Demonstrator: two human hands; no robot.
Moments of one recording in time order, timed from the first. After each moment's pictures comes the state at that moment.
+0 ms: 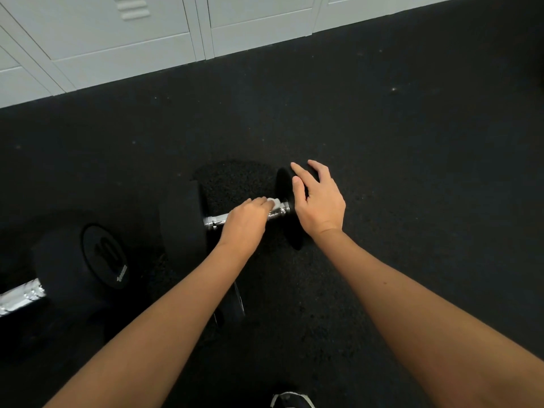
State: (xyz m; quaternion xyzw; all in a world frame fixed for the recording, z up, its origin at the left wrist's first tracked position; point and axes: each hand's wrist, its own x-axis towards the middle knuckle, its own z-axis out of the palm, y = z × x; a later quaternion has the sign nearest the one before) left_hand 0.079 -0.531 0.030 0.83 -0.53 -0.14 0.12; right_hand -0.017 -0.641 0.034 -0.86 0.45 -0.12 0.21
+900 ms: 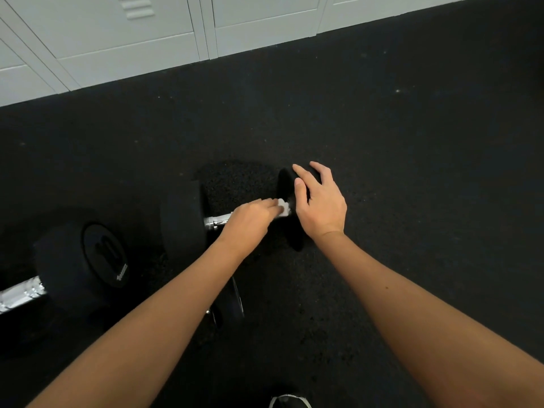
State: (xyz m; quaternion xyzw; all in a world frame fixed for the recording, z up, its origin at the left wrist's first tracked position) left_hand 0.085 -0.542 0.021 0.79 -0.58 -0.18 0.07; right_hand -0.018 -0.642 0.033 -0.86 0.44 -0.14 0.22
